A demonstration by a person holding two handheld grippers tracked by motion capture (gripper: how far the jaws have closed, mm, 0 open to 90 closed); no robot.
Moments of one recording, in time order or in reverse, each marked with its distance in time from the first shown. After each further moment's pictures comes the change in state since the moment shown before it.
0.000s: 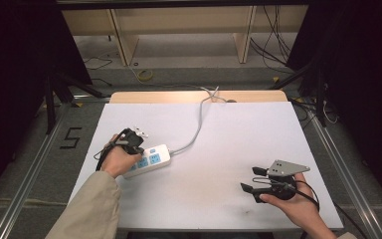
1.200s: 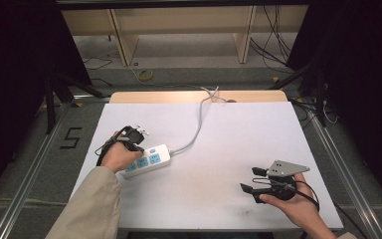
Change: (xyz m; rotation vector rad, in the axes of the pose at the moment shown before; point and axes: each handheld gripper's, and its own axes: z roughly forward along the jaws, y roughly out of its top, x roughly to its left) left arm 0.005 0.009 0.002 0.064 -0.030 -0.003; right arm 0.000 0.000 0.000 0.006 0.004 -0.002
